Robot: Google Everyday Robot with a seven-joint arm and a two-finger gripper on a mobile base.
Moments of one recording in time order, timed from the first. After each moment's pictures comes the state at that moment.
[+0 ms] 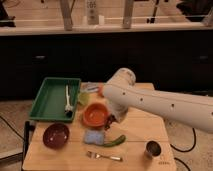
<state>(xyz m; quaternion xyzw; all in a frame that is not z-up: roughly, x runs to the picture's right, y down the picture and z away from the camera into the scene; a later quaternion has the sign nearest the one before) 0.049 0.144 0.685 -0.29 -0.10 -0.34 0.89</state>
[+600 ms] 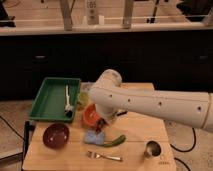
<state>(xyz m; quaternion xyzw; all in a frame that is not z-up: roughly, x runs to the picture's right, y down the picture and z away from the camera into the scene) 0.001 0.156 0.673 -0.29 -0.12 -0.37 0.87</state>
